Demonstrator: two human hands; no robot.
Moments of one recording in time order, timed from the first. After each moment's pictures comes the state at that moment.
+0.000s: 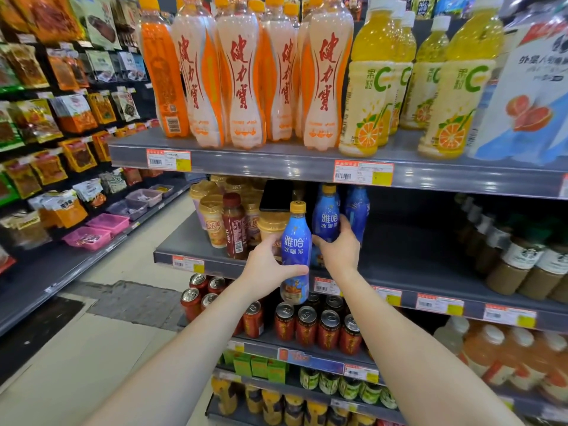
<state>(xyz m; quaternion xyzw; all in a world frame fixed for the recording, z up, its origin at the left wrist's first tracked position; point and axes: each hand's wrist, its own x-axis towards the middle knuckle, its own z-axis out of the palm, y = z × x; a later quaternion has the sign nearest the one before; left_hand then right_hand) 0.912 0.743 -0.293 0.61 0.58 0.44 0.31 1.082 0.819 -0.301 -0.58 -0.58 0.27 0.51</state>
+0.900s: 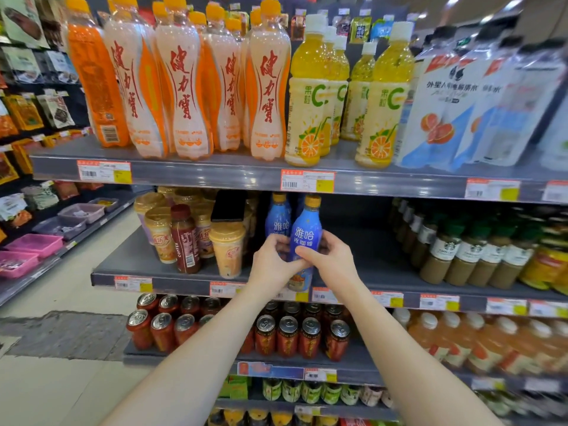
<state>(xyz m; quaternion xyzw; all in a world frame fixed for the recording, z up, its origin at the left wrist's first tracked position) 1.011 0.773 -0.292 0.61 0.55 0.49 0.29 1.163 0.772 -0.281 -0.48 -0.57 0.39 0.54</state>
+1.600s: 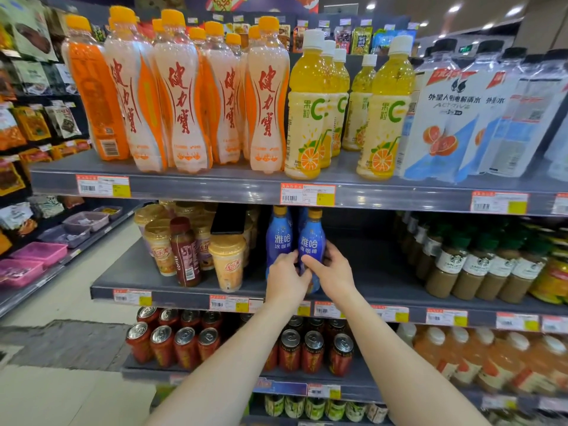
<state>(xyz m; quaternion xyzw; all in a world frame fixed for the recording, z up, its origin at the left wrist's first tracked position) 1.046 0.798 -0.311 0.63 0.60 0.45 0.18 1.172 0.817 -0.311 -0.52 -0.55 0.38 0.53</state>
